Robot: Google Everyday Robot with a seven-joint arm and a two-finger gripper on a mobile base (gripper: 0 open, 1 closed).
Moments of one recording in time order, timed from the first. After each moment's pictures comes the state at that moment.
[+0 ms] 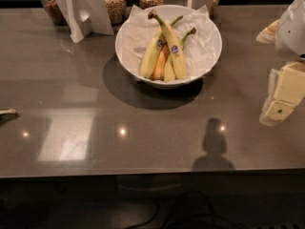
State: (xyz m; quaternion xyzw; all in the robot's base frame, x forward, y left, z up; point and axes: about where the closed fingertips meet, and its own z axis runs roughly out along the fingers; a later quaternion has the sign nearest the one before) arm 0.438 -0.217 0.976 -0.60 0.78 -0.03 0.16
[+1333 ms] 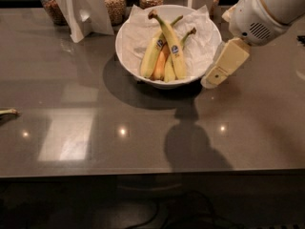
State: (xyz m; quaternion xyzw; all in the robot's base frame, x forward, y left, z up) arm 0.531 -0.151 0.982 -0.55 0.78 0.02 0.31
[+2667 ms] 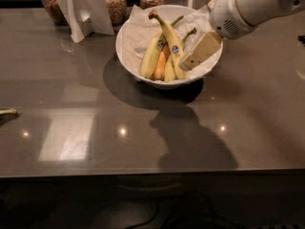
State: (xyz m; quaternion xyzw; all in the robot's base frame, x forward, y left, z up) arm 0.599 -0.121 0.982 -0.52 0.76 0.03 0.40
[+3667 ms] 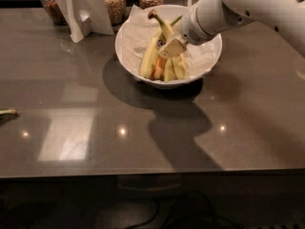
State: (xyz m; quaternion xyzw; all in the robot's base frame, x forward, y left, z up) arm 0.673 -0.073 0.932 -0.50 0.76 0.05 0.41
